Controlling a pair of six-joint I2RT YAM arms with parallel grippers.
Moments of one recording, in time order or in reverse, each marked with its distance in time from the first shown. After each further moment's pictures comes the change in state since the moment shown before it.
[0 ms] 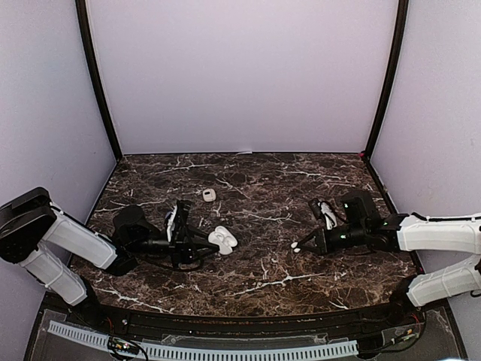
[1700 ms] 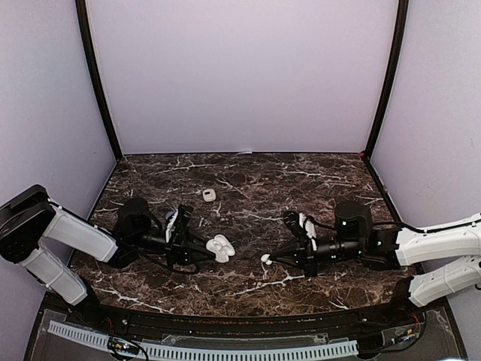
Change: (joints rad) left arm 0.069 0.003 0.055 -0.159 0.243 0.170; right arm 0.314 -0.026 -0.037 0.390 -0.057 -0.413
